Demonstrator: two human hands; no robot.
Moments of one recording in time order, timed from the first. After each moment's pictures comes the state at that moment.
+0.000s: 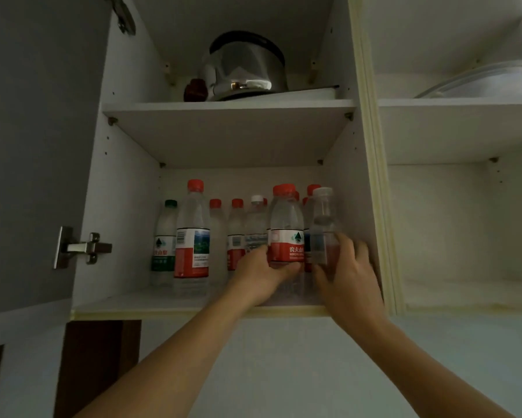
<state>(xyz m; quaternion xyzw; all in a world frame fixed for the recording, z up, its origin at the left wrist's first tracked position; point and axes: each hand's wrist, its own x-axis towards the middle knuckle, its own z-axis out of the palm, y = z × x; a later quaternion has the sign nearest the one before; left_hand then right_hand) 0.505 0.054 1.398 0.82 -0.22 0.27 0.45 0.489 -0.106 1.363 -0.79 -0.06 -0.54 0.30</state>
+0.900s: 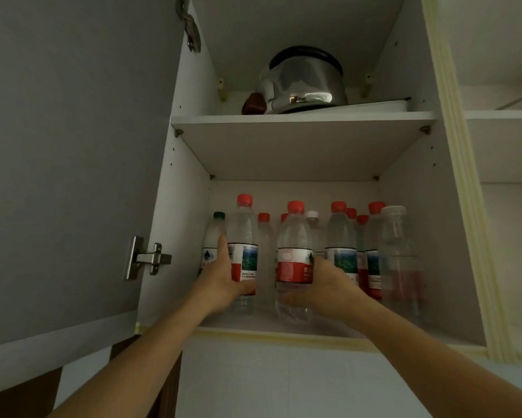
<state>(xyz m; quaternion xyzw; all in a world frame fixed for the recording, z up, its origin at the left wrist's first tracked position) 0.535 0.221 1.412 0.84 -0.17 0.33 0.40 0.529 0.005 1.415 -0.88 -0.21 -0.22 0.37</state>
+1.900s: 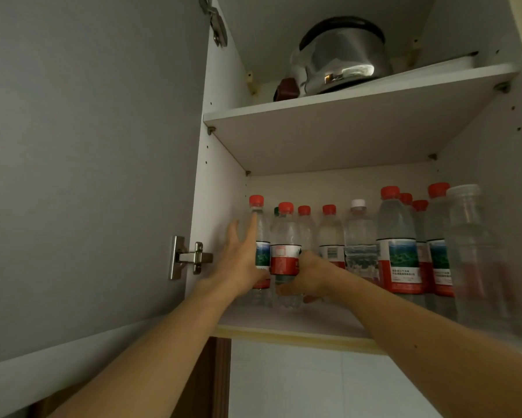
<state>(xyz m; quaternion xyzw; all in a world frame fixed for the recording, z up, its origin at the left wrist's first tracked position) 0.551 0.261 1.433 0.89 -0.05 0.42 0.18 0.597 0.097 1.438 -0.90 -0.26 -0.11 0.34</state>
